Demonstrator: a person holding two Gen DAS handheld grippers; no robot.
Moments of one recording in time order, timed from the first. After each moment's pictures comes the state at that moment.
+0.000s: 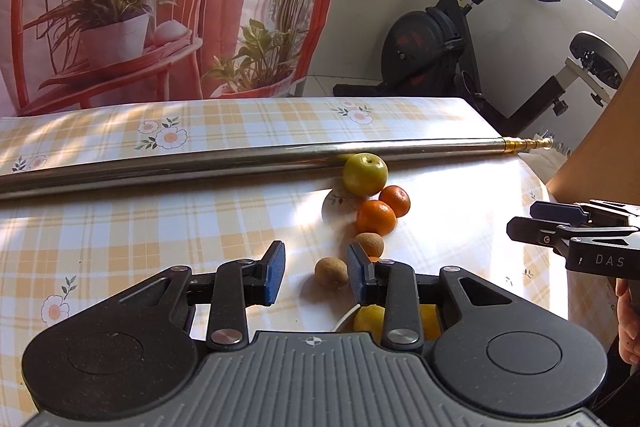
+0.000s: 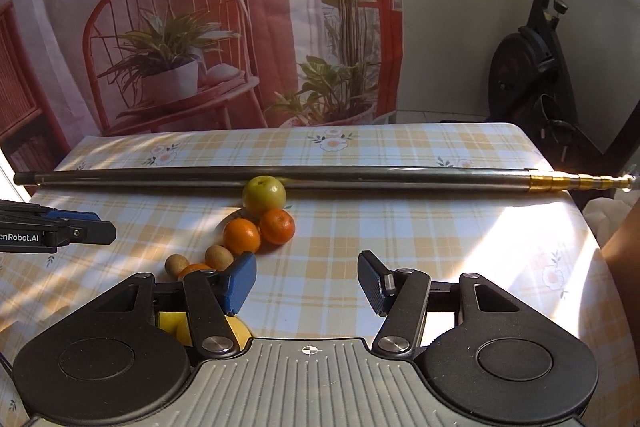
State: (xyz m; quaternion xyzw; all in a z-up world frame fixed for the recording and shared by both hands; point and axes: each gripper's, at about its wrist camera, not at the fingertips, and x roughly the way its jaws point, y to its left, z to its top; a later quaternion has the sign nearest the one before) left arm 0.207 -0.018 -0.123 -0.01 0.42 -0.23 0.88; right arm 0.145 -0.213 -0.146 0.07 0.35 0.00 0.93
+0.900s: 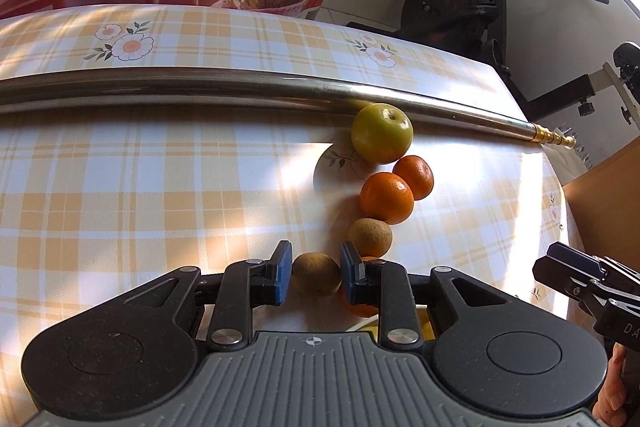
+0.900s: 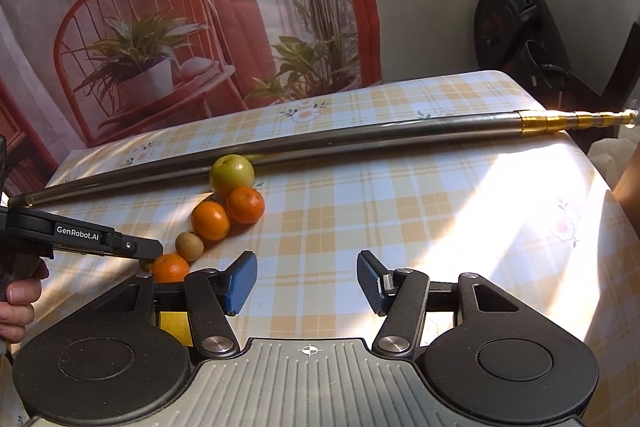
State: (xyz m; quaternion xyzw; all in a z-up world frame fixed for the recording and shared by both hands) left arm 0.259 -0.043 -0.177 -0.08 0.52 -0.21 0.83; right arm 0.148 -0.243 -0.183 0.14 0.37 -0.01 0.92
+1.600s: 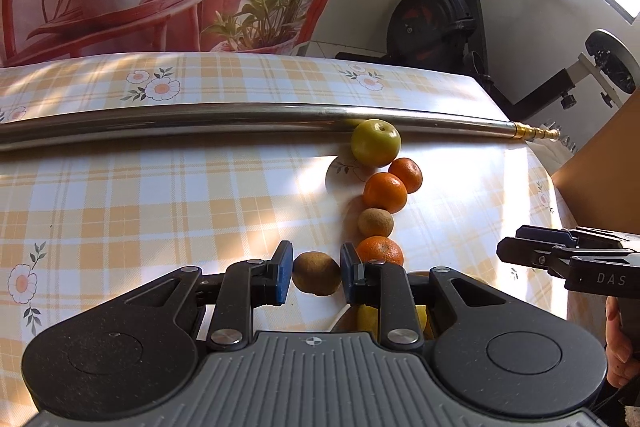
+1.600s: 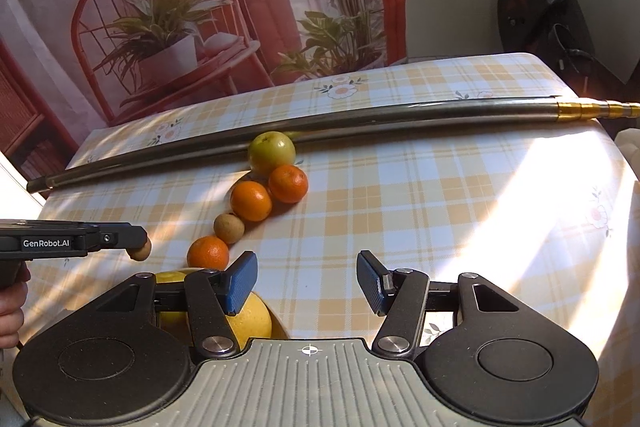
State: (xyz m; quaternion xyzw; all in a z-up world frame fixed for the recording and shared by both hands) left arm 0.218 -0.013 -0.147 -0.04 0.46 -0.23 0.86; right arm 0.161 -0.216 -0.181 0.14 0.41 0.03 0.90
